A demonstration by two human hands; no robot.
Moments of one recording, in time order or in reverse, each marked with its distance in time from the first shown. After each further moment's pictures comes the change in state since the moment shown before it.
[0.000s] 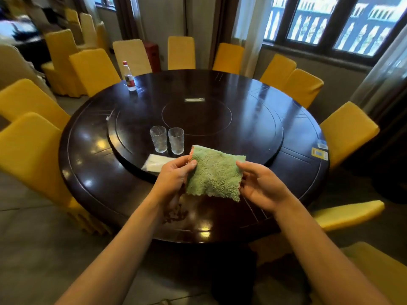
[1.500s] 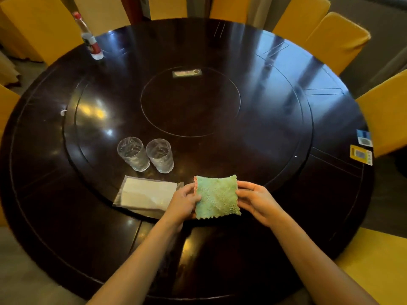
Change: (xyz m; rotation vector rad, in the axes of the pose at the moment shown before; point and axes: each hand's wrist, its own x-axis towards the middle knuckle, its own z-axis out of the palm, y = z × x) left_hand 0.277 -0.113 -0.052 0.375 0.115 -0.448; right_hand 0.287 0.022 -0.139 -0.100 0.333 0.209
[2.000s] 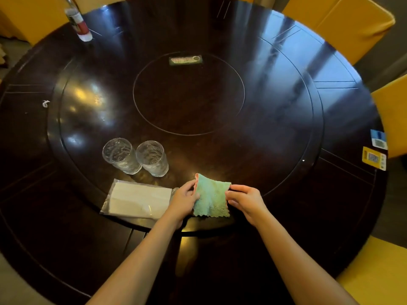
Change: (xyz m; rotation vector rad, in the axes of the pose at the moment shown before) left_hand 0.084 -0.021 0.002 -0.022 -0.005 -0.031; right_hand 0.076 0.016 0.003 -0.124 0.238 0.066
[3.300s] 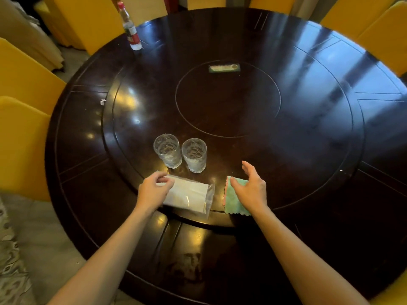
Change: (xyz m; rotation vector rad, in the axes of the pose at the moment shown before) left_hand -0.050 0.014 -0.173 0.431 0.517 0.188; right_hand -0.019 -0.001 0.093 -0.609 0.097 -0.584
